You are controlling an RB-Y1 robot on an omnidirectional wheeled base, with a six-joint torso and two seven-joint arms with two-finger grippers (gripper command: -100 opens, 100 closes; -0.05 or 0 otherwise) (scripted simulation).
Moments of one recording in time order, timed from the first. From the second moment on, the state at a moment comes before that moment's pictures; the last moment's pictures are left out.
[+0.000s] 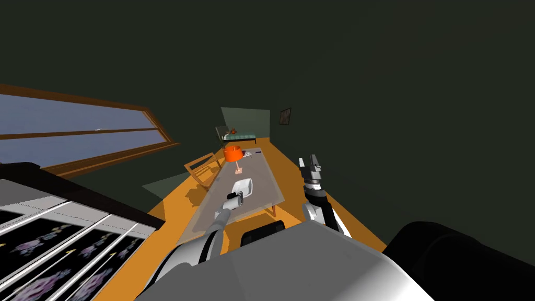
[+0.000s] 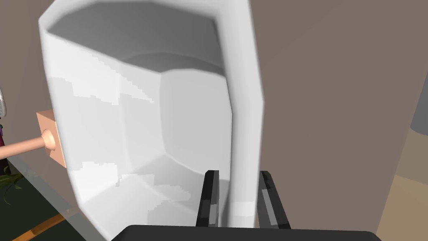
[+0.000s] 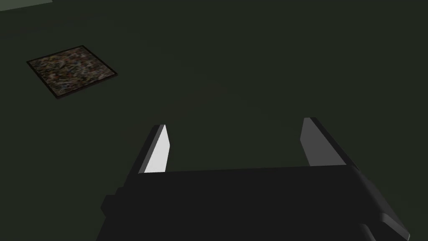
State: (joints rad) left arm -0.48 0.03 0.22 -0.52 0.10 0.41 -0.05; right arm 0.53 0.01 -0.05 -2.26 -0.03 -0.62 -0.10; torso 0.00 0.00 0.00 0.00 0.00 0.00
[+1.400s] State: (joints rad) left arm -0.18 0.10 0.29 -0.95 0.06 0.60 0.19; right arm 0.53 0.01 -0.05 -2.26 -0.03 -0.62 -0.10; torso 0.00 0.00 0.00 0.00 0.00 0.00
